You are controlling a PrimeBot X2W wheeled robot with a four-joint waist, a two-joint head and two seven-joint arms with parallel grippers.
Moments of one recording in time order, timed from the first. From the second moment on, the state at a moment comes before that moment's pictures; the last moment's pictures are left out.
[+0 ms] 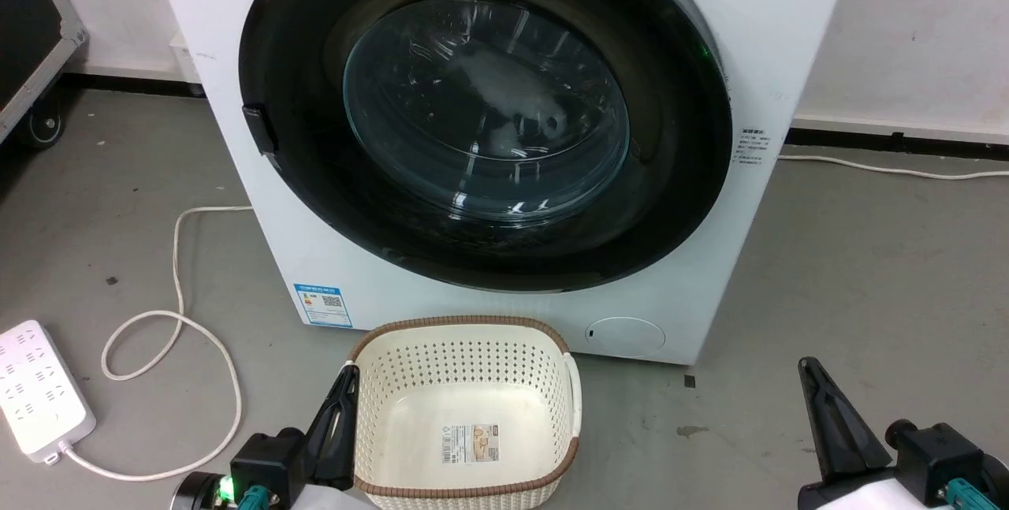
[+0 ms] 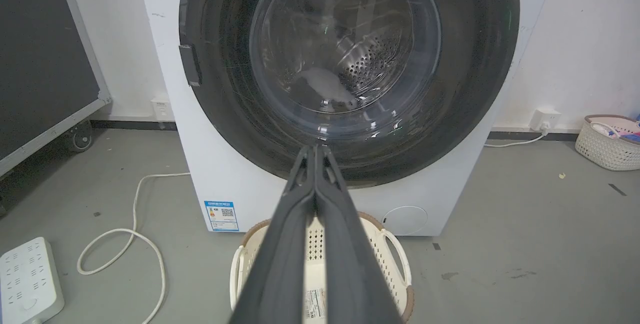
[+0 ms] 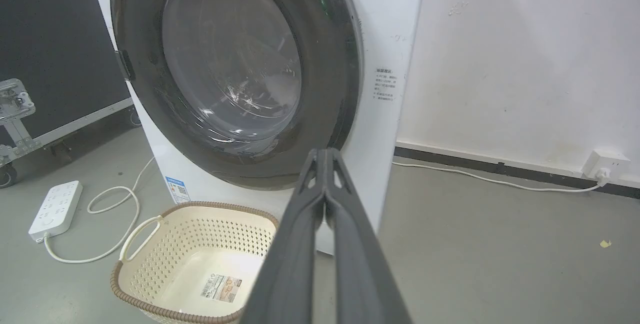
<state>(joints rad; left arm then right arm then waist) 0.04 0.09 -0.12 0.10 -0.12 -0.05 -0.21 0.07 -0.06 -0.05 0.06 0.04 0.13 -0.21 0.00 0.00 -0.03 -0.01</state>
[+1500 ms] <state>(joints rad) 0.03 0.07 -0.07 0.05 -0.07 -0.03 -0.11 0.05 -0.06 -0.03 0.04 0.03 0.13 -0.11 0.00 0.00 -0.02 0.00</state>
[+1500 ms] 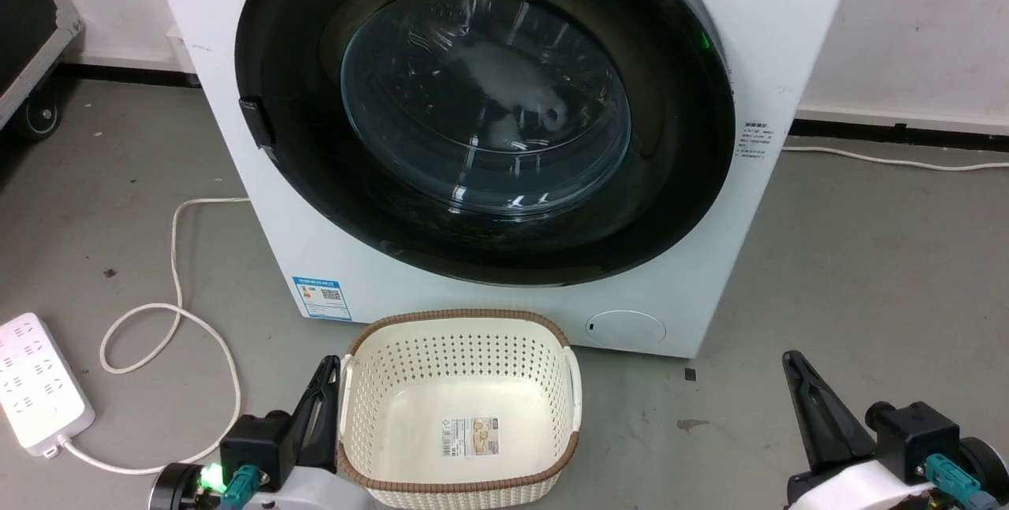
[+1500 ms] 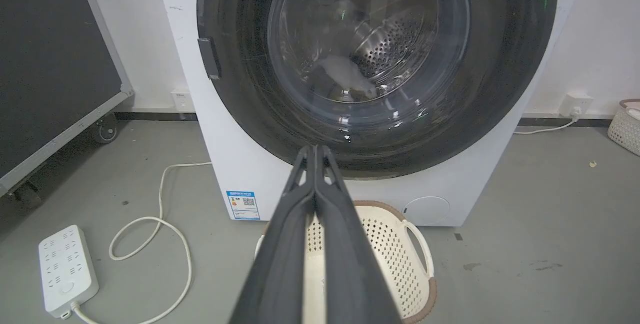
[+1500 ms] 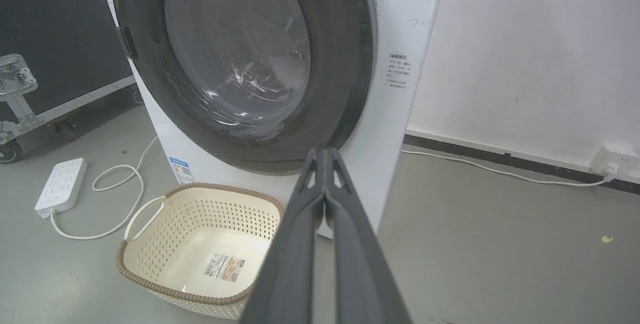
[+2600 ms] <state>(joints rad) 0.02 0.06 -0.03 0.02 -0.03 -0.01 -0.04 0.03 -0.06 -0.01 0.02 0.02 0.13 -0.05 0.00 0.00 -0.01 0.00</state>
